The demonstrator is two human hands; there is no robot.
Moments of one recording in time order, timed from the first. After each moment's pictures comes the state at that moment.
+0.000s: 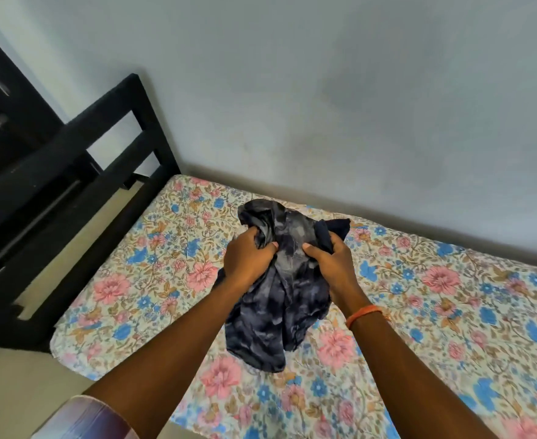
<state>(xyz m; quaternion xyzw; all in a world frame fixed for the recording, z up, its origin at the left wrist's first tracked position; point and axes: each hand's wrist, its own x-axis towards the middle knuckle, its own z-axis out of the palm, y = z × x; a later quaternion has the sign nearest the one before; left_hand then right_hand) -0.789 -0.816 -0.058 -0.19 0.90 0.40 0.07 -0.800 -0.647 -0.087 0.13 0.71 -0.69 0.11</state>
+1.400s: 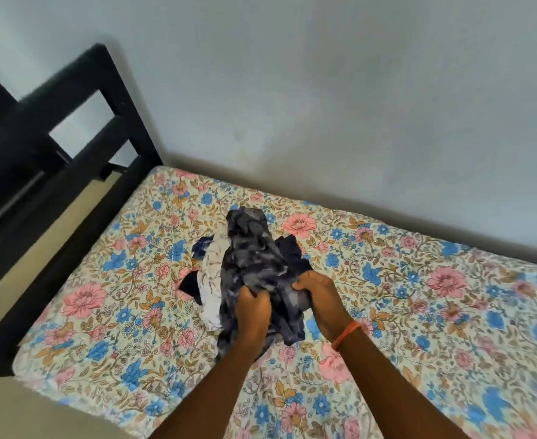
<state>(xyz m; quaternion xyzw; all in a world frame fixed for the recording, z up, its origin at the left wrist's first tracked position) -0.789 -0.807 -0.181 -0.38 0.71 0.58 0.10 -0.822 -0.679 -0.176 0.14 0.64 -0.72 0.21</state>
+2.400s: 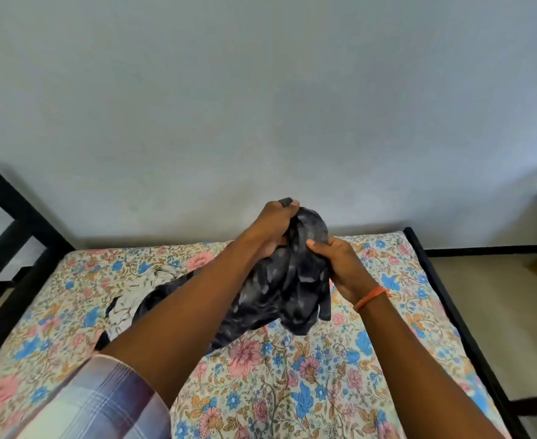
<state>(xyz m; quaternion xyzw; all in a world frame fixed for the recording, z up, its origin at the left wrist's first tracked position) -0.746 -0.428 0.082 0.00 0.73 0.65 0.23 -0.660 -0.300 0.019 0.11 0.60 -0.79 0.03</state>
